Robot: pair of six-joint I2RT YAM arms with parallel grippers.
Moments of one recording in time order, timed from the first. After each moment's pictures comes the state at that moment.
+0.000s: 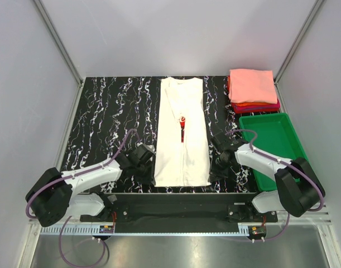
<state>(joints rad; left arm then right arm) -0.81 1.22 0.57 -0.49 0.13 -0.80 0.56 1.37 0.70 -0.71 -0.21 0.80</state>
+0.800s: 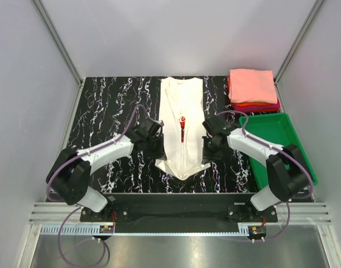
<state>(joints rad) -0.68 1.47 0.91 -0.47 0.21 -0.69 0.55 1.51 0.95 -0.72 -0.15 0.65</state>
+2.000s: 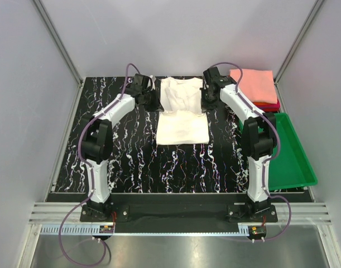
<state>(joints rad) -0.33 2.04 1.66 -0.47 0.33 -0.50 0.34 2.12 1.91 -0.86 -0.02 0.31</state>
